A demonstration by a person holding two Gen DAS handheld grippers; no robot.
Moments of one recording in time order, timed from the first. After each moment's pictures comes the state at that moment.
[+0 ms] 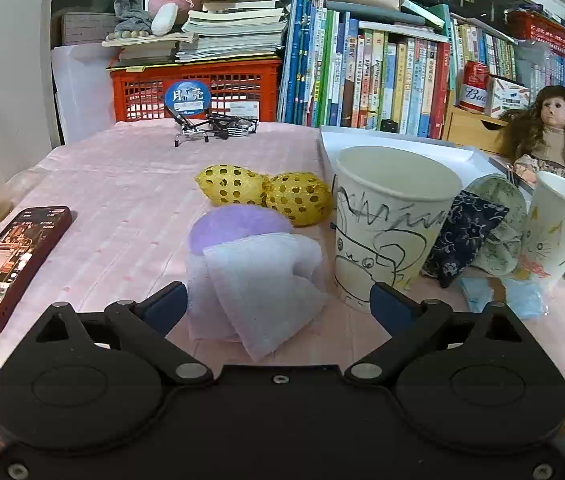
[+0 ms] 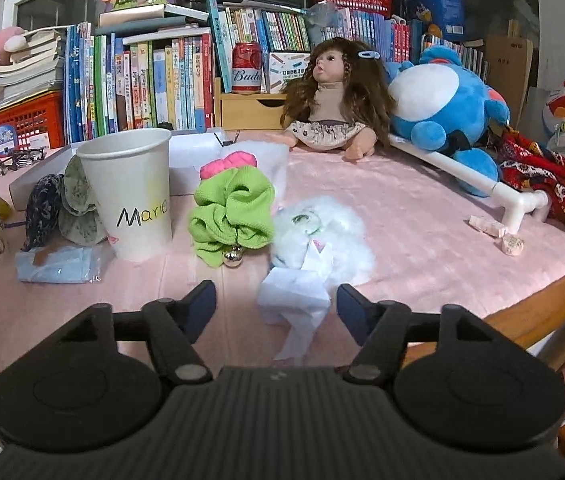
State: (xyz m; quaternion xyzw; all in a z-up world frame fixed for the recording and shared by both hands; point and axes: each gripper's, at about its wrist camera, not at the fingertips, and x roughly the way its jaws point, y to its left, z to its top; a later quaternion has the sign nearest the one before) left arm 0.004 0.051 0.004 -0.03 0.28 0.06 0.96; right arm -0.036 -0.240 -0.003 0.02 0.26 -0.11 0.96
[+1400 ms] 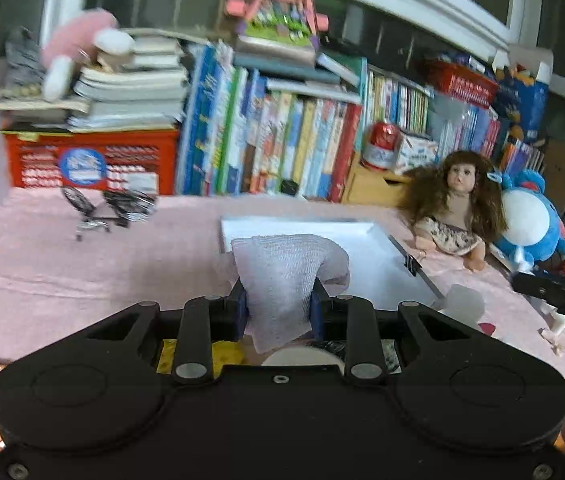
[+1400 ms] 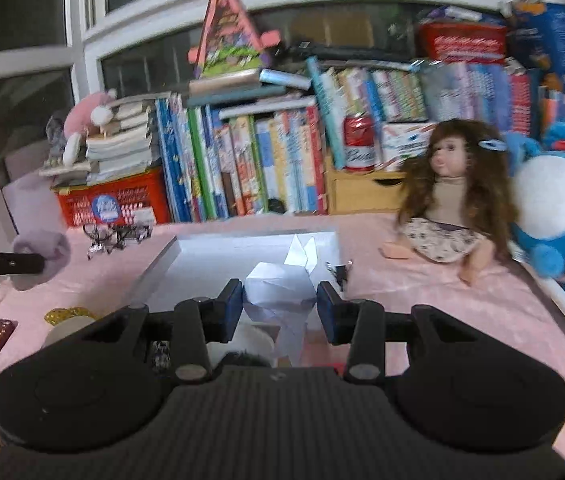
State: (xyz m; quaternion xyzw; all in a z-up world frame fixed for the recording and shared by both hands) left arm 0.096 0.076 0.164 -0.06 0.30 -0.12 0.95; right arm 0.066 -0.254 0.133 0.05 0.26 0.09 0.96
